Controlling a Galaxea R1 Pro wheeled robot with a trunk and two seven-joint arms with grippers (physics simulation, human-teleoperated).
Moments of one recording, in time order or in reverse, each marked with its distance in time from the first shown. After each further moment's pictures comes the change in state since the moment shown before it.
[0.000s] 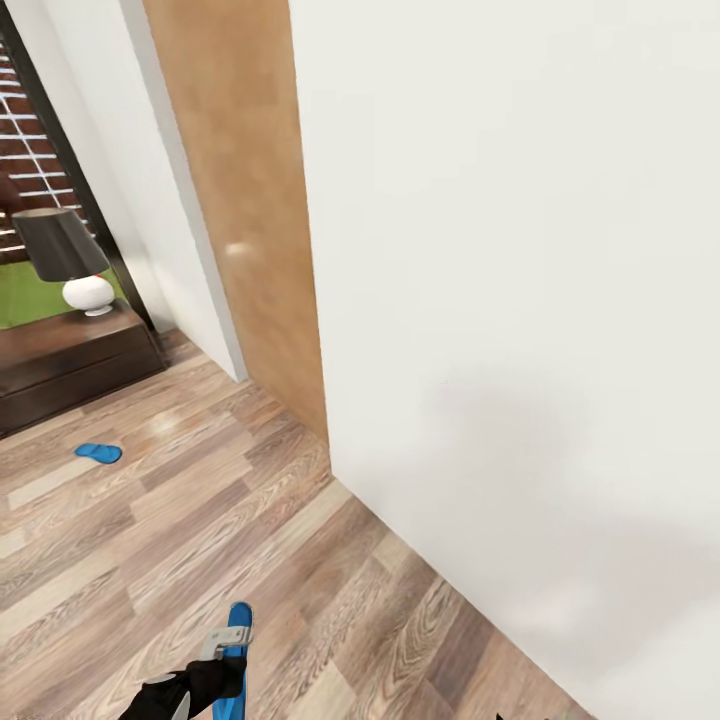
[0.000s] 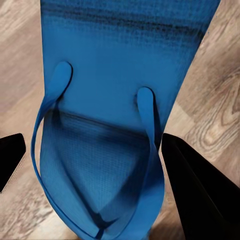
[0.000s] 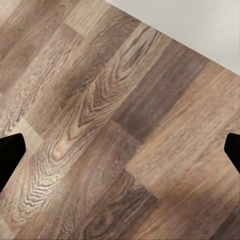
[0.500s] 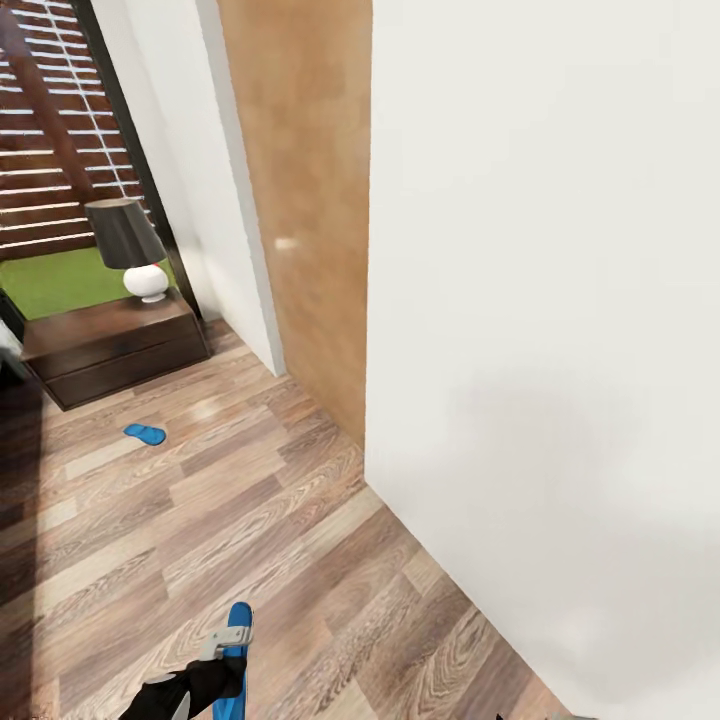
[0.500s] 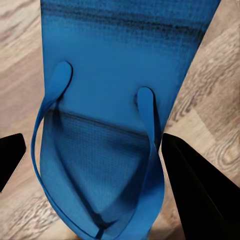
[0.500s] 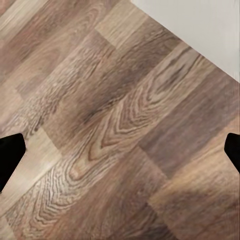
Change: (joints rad) left arm 0.000 0.000 0.000 0.000 0.000 0.000 0.000; right arm 0.000 0.000 0.001 0.000 0.000 0.000 0.000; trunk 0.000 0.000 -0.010
